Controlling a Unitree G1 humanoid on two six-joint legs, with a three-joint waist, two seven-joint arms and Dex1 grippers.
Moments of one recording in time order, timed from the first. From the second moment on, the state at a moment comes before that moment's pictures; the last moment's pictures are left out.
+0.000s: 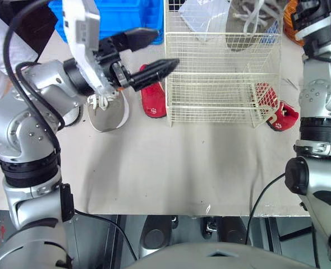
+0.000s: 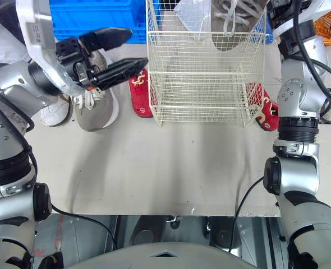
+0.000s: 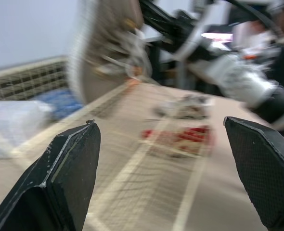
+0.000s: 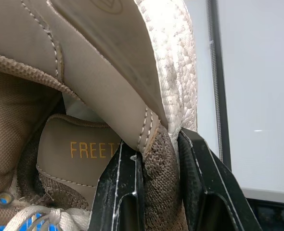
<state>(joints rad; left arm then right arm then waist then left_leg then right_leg) -0.71 0.74 0.19 -0.36 -0.84 0.74 -0.71 -0.96 -0.37 -0.24 0.34 0.53 -0.07 0.51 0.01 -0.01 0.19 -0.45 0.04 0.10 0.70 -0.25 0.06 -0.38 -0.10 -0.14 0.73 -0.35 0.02</state>
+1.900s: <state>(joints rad) -0.67 0.75 0.33 0.18 -0.49 0.60 -0.49 -0.38 -0.66 -0.14 -0.51 0.78 0.54 0.76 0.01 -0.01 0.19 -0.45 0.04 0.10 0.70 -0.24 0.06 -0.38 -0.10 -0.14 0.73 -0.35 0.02</state>
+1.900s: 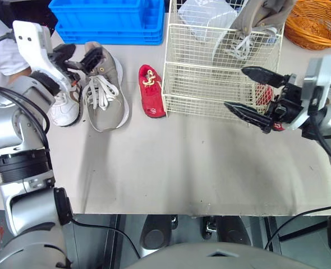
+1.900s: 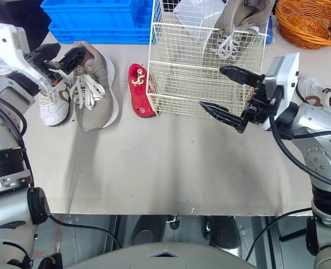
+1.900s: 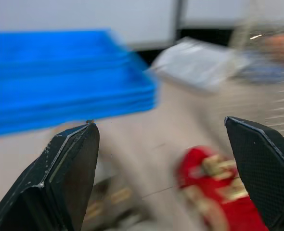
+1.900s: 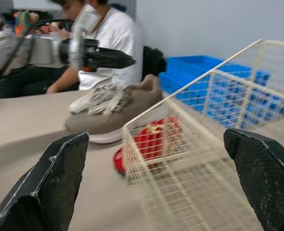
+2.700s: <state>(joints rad) -1.32 0.84 -0.05 1.25 -0.02 0.65 -0.81 -0.39 -0.58 -0.04 -0.54 0.69 0.53 0.74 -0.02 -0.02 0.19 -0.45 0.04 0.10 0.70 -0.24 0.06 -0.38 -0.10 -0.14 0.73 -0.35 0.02</state>
